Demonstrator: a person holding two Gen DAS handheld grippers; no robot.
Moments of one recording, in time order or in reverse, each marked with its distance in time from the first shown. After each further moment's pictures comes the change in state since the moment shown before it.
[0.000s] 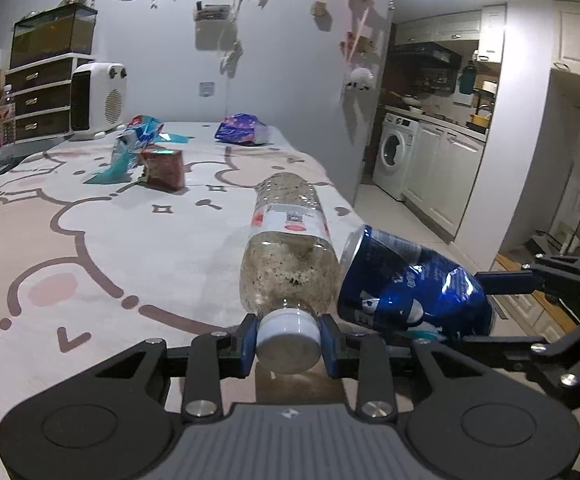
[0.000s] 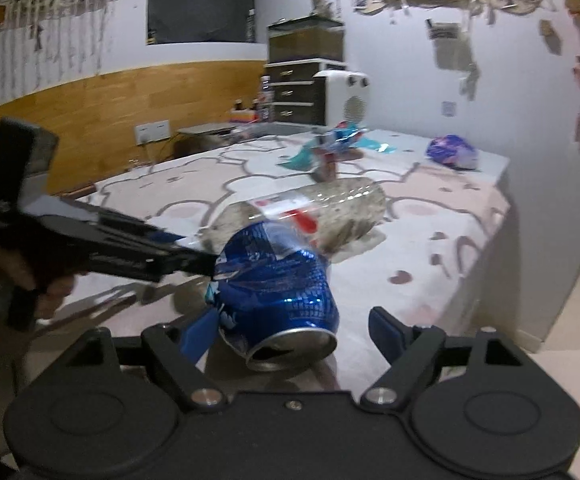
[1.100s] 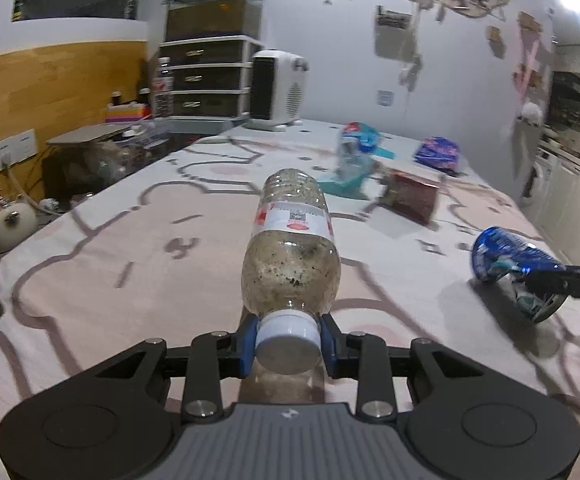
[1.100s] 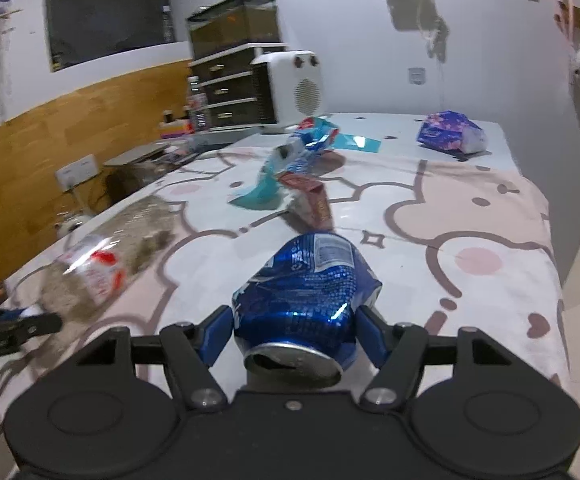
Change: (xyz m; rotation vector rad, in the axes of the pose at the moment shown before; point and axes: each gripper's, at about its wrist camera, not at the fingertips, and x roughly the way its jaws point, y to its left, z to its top) left arm -0.015 0.178 0.031 -0.176 0.003 0.361; right arm 0.173 0.013 0.105 0.190 0.051 -0.045
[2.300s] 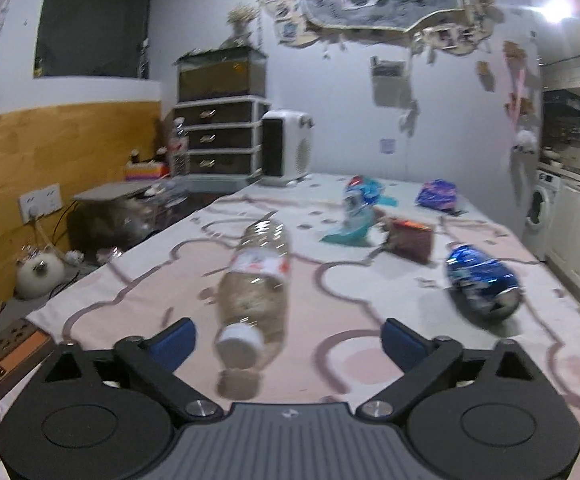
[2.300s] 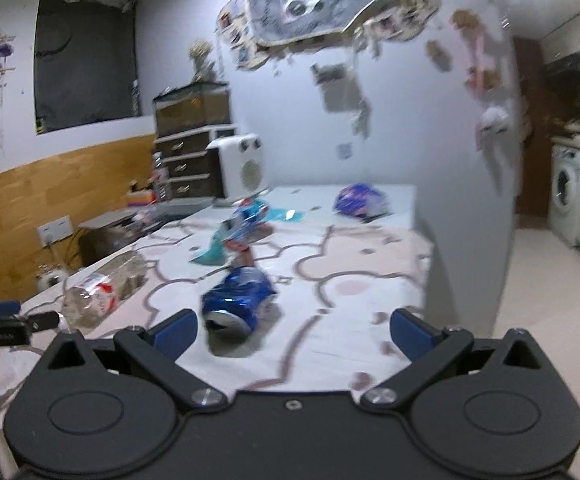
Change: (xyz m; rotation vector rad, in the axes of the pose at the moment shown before) left arm -0.045 0.008 -0.007 0.033 -0.161 0.083; right arm -0.134 -0.013 -0.022 0.050 -0.191 -0.160
